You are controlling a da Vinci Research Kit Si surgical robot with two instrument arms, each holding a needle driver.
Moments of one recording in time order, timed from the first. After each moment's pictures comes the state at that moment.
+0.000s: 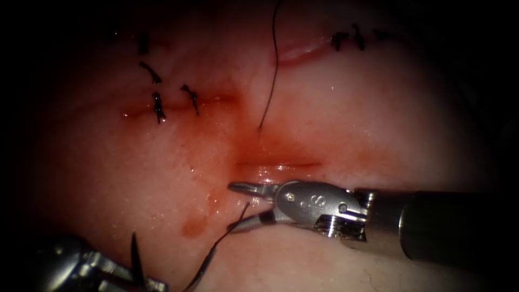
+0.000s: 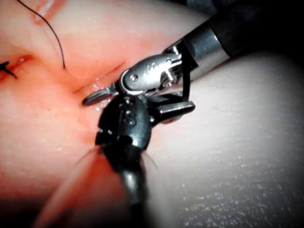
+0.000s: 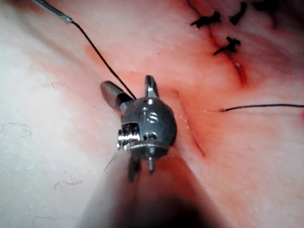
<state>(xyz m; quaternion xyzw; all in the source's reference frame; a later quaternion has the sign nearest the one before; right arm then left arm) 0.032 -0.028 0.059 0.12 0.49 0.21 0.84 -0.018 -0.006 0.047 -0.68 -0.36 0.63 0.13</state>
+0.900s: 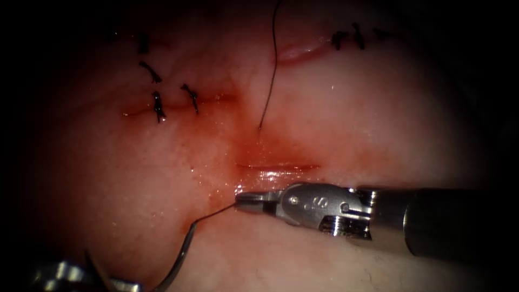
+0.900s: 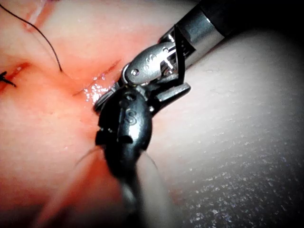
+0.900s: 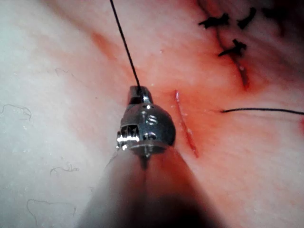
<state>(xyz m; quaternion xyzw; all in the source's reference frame) 0.029 -0.030 0.058 0.13 0.45 0.18 0.87 -0.016 -0.006 0.045 -0.69 -0.27 0.66 0.12</state>
